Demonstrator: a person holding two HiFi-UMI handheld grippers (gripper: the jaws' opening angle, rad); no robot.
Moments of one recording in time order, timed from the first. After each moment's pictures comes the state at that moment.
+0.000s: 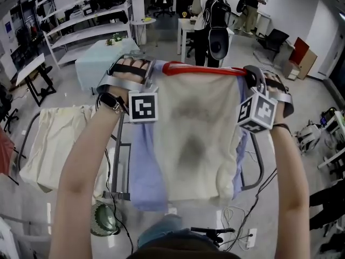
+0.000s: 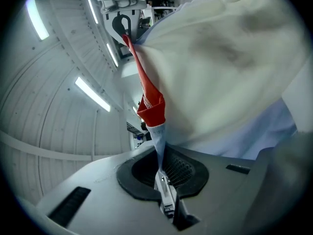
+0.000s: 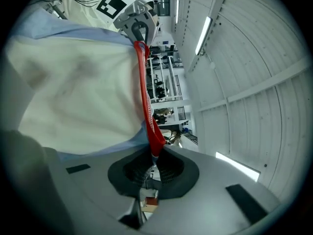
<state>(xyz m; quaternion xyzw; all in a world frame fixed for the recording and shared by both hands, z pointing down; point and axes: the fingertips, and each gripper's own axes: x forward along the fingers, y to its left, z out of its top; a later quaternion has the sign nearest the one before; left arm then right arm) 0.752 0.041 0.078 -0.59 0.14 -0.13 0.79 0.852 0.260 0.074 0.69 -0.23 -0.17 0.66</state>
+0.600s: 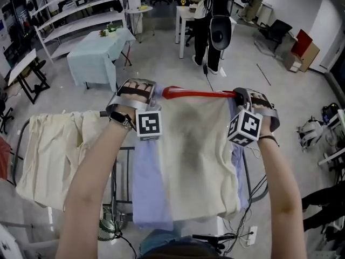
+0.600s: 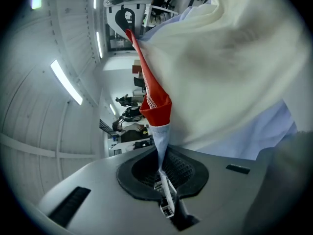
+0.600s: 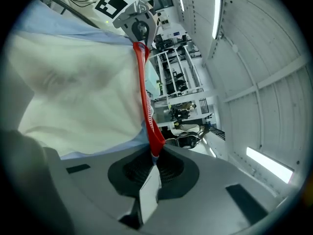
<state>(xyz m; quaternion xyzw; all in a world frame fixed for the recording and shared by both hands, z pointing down) 0.830 -0.026 0.237 -0.62 0.04 -0.23 0.75 0.927 0.198 0.228 0.66 -0.31 -0.06 0.68</state>
